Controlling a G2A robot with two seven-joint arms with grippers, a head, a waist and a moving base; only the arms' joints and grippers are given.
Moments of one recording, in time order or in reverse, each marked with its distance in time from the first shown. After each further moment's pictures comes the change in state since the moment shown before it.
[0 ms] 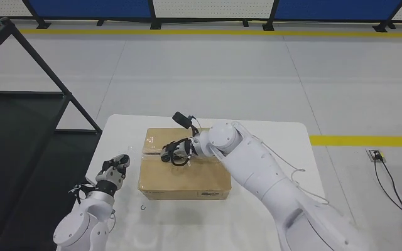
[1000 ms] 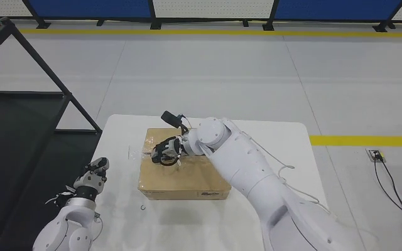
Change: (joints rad) left arm 0.038 0.011 -0.109 0.006 -0.110 -0.046 0.001; right arm 0.084 -0.123 0.025 0.187 -0.026 -0.012 0.101
